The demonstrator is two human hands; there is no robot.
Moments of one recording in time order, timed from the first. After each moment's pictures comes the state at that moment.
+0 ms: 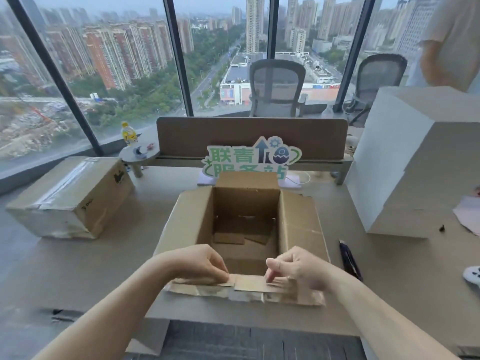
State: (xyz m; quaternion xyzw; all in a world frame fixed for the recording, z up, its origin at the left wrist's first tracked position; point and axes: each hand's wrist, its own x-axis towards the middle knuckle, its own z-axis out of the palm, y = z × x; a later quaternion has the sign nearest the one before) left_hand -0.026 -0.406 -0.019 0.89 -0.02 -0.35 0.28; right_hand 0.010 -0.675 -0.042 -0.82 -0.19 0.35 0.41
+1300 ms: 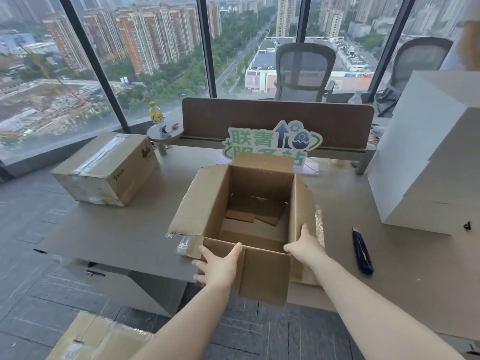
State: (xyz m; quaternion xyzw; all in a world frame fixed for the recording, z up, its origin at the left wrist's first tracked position) left_hand -0.087 -0.482 -0.114 0.71 0.50 -0.05 0.50; right_hand 0.023 -0.661 -0.112 -0.91 0.07 0.26 0.31
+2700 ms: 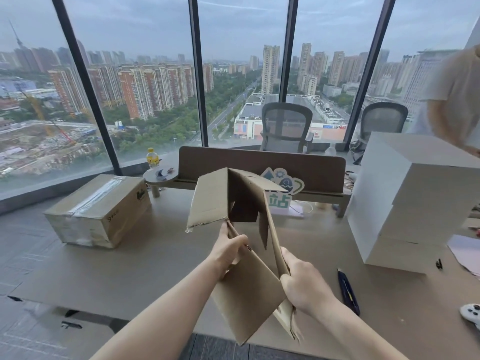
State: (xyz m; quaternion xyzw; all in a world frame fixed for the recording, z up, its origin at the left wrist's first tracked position) left_hand -0.032 -0.475 -0.003 0.71 0.23 -0.04 0.66; right_hand -0.053 -0.670 0.008 -0.94 -0.14 0.11 0.30
